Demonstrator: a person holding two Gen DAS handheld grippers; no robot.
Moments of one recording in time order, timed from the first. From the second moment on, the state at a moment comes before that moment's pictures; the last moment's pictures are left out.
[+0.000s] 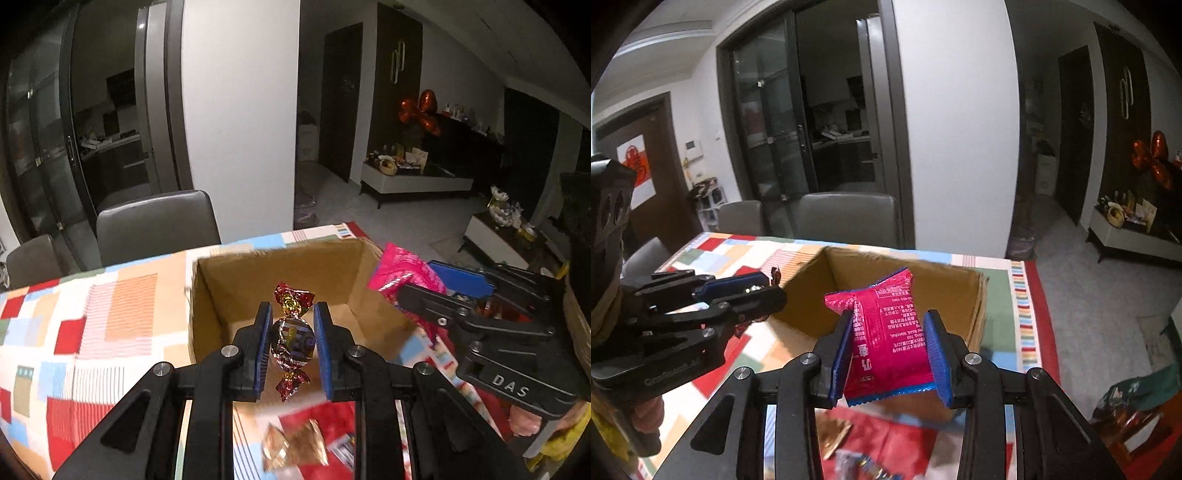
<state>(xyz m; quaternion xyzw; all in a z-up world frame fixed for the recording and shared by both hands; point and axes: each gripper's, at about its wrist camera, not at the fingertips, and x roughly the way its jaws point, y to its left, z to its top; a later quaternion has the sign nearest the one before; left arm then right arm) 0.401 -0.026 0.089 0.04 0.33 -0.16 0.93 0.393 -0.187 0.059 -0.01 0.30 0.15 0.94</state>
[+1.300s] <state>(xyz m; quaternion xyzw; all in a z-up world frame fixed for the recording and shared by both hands) 0.205 -0.026 -0.011 0.03 0.38 -0.14 0.91 0.239 -0.213 -0.038 0.00 0.40 0.13 0.91</state>
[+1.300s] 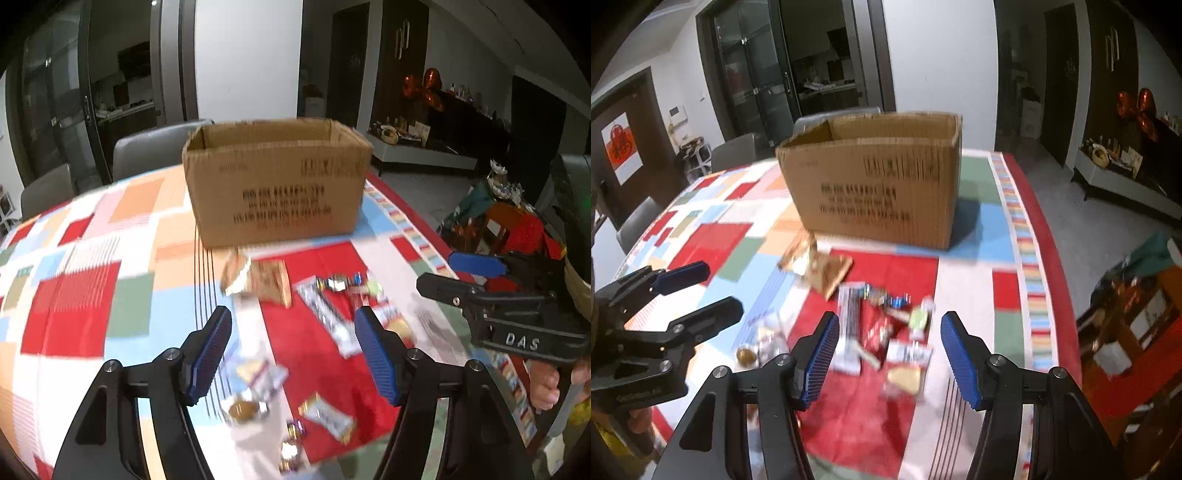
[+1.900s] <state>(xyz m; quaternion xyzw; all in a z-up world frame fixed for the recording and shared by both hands) 0.143 0.000 -0.078 0.04 0.43 -0.19 0.88 0.177 -0.147 -0.093 -0.03 0.44 0.26 0.86</state>
